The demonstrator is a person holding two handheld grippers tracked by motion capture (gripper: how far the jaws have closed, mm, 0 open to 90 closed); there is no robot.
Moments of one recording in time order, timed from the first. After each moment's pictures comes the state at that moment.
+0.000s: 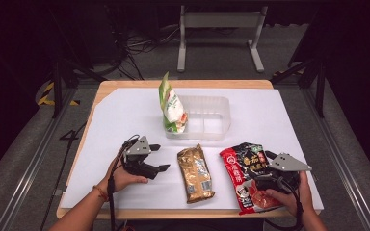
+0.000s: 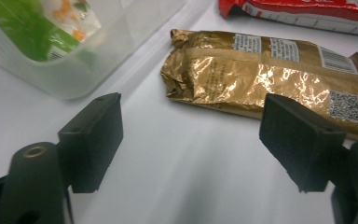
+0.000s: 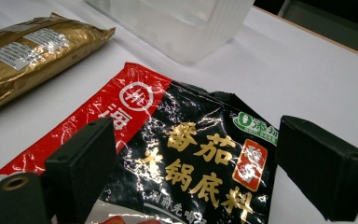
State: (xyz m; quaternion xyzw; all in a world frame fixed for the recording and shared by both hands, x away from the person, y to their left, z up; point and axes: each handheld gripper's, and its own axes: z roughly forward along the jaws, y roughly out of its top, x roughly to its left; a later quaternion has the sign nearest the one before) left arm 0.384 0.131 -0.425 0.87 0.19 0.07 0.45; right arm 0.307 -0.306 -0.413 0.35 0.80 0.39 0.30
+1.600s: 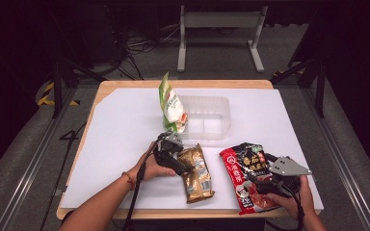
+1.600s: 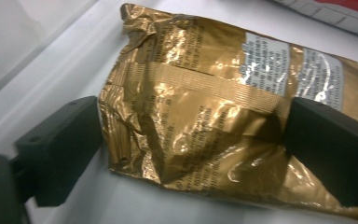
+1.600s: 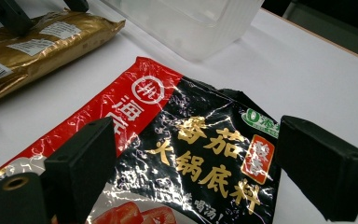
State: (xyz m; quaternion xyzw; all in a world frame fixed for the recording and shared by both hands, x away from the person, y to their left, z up) left arm 0.425 0.052 -0.449 0.90 0.20 -0.04 0.39; right arm 0.299 -0.304 -0.414 0.33 0.81 0.38 0.30
